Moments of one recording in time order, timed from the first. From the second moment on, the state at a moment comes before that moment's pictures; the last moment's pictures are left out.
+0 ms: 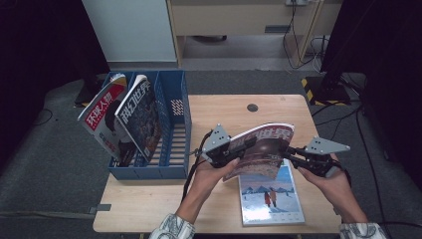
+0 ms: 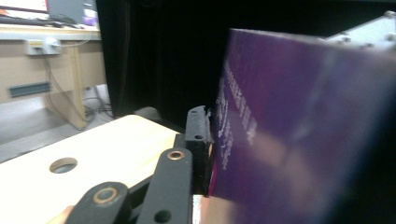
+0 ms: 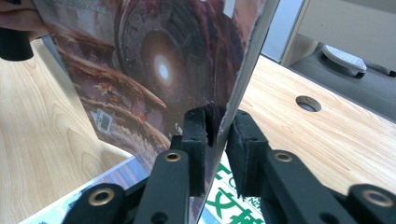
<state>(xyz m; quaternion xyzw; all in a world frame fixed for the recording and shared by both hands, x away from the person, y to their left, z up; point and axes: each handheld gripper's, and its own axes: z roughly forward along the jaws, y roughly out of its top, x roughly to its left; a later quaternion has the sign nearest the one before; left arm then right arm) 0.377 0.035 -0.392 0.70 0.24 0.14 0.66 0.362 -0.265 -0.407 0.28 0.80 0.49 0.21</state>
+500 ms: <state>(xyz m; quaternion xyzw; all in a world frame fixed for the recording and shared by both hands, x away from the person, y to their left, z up) 0.373 0.036 -0.394 0.70 0.23 0.13 0.67 0.371 -0.257 -0.454 0.31 0.82 0.45 0.19</state>
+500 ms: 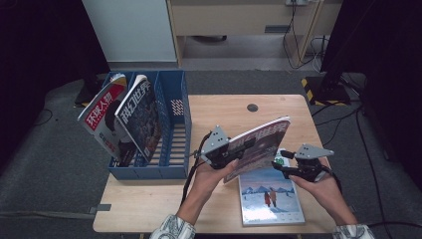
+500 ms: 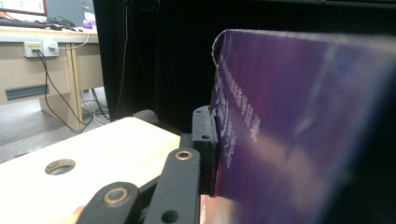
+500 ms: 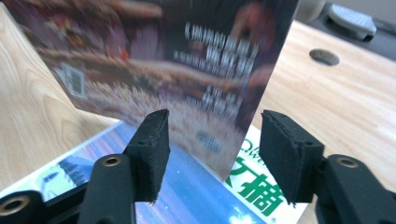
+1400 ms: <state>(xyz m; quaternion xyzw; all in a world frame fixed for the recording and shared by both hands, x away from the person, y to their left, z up) 0.373 0.041 -0.395 0.69 0.25 0.14 0.67 0.385 -0.251 -0.508 0.34 0.86 0.35 0.16</state>
